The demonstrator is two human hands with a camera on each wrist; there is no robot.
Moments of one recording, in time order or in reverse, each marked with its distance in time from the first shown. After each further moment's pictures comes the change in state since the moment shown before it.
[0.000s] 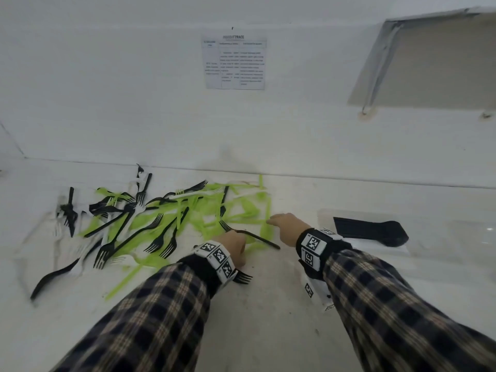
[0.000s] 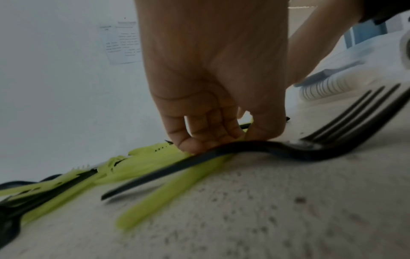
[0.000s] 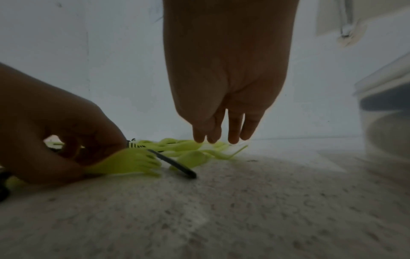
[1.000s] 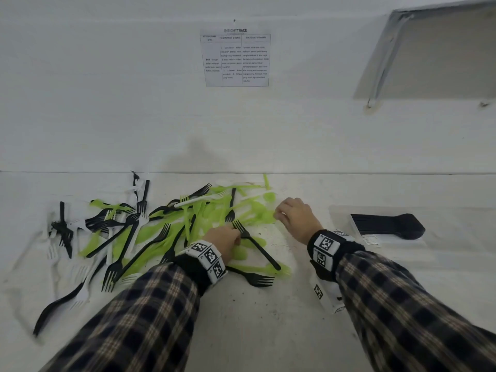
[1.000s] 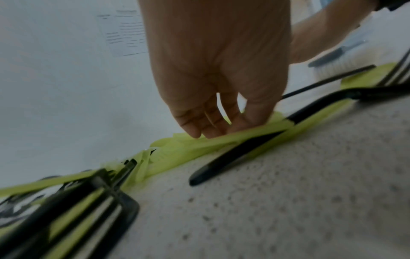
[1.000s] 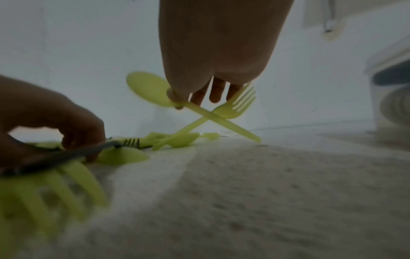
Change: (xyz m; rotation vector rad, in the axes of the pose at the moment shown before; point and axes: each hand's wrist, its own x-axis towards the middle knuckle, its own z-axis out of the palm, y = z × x) left_hand 0.020 -0.076 -0.001 0.033 0.081 0.143; right_hand 0.017 -0.022 0.003 0.111 0.467 -0.019
